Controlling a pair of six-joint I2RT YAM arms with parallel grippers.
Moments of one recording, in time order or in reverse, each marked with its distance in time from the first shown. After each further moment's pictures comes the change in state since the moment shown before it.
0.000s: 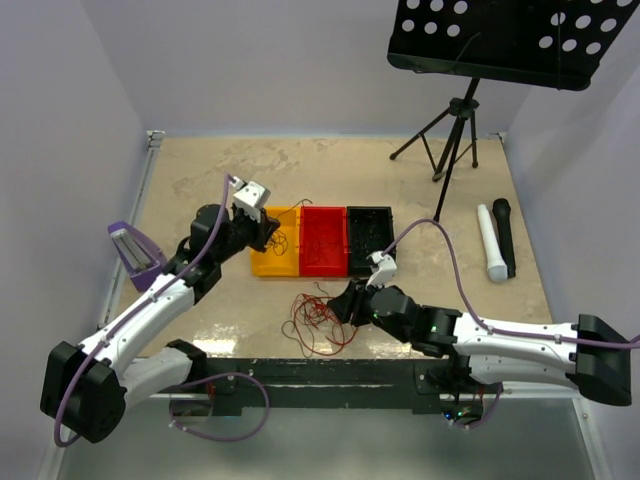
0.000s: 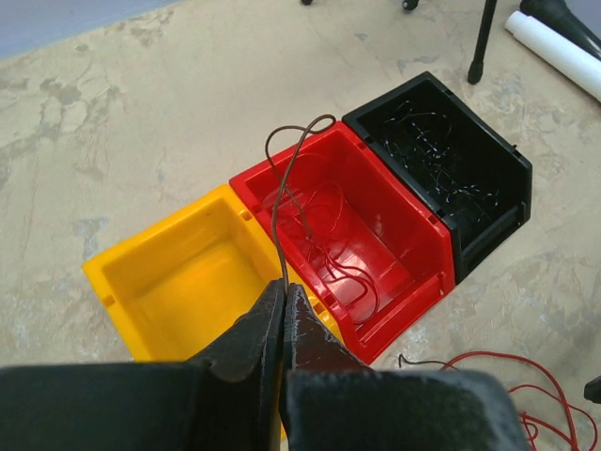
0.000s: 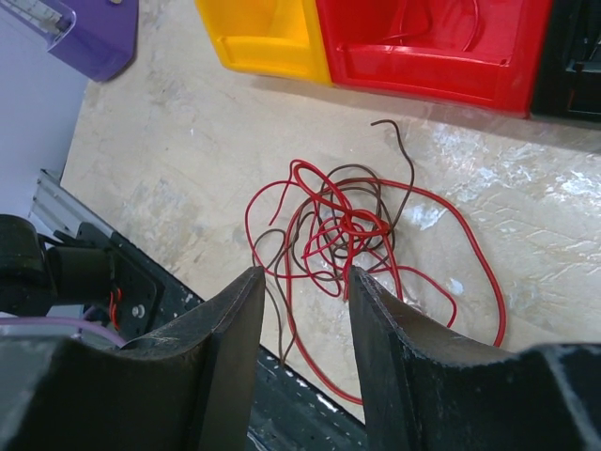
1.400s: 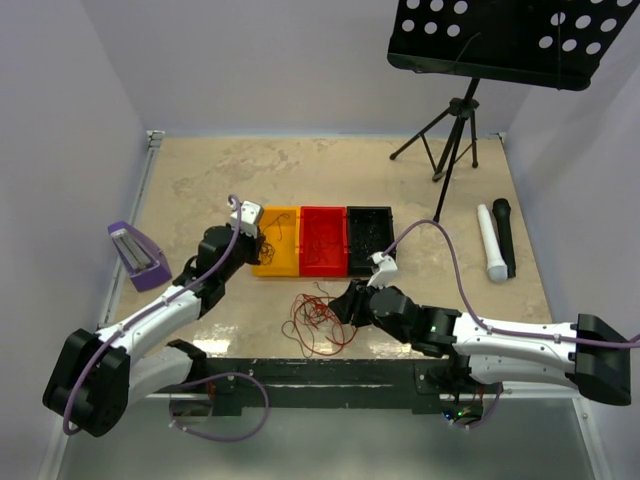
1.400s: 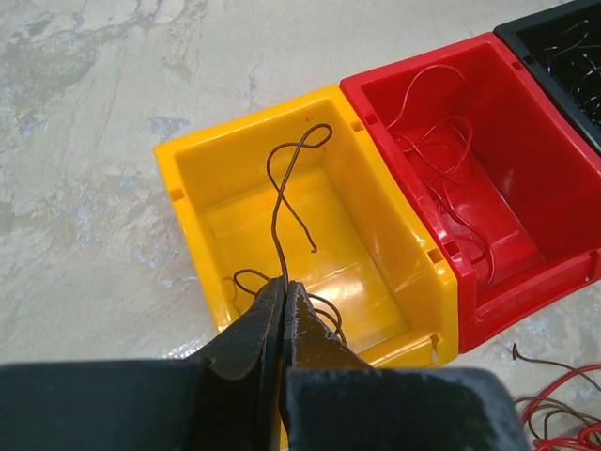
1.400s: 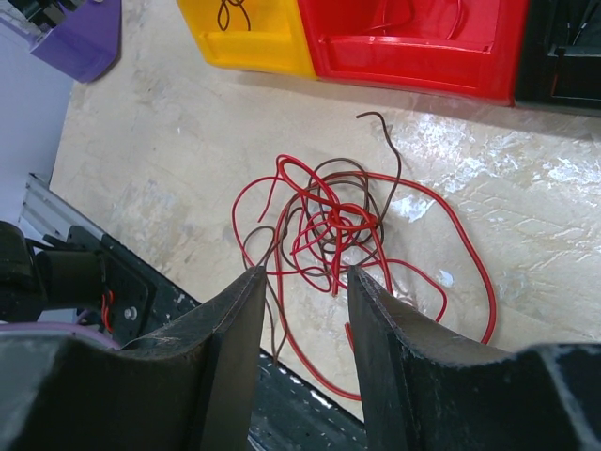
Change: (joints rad) left arm 0.002 0.020 -0.235 0.182 -0.249 -0.004; right arm 0.000 0.000 0.000 -0.031 0.014 0.024
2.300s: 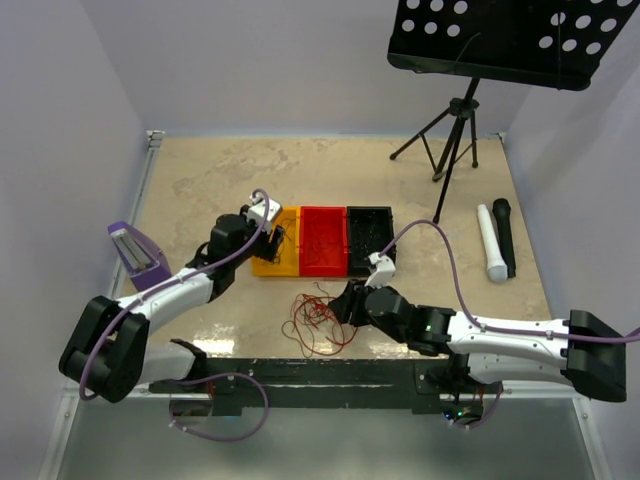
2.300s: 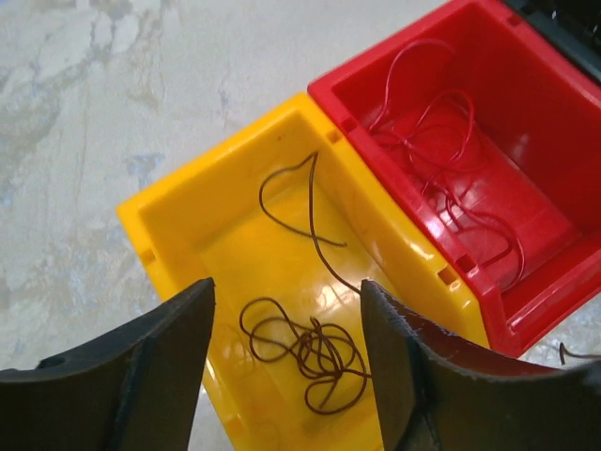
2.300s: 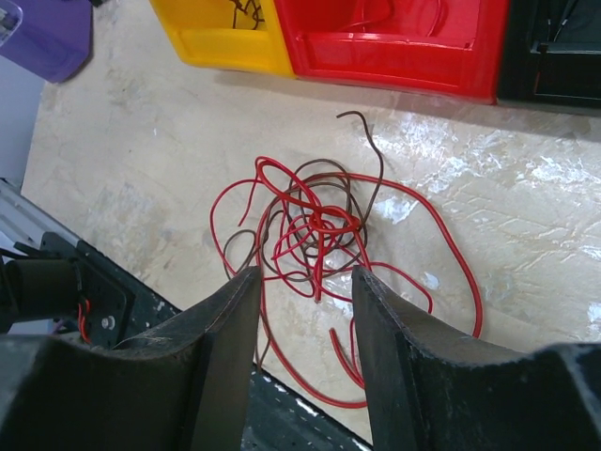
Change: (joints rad) left arm 0.000 0.200 0.076 0.064 0.080 0.191; right arm 0.000 0.048 0.005 0.006 0.023 -0.002
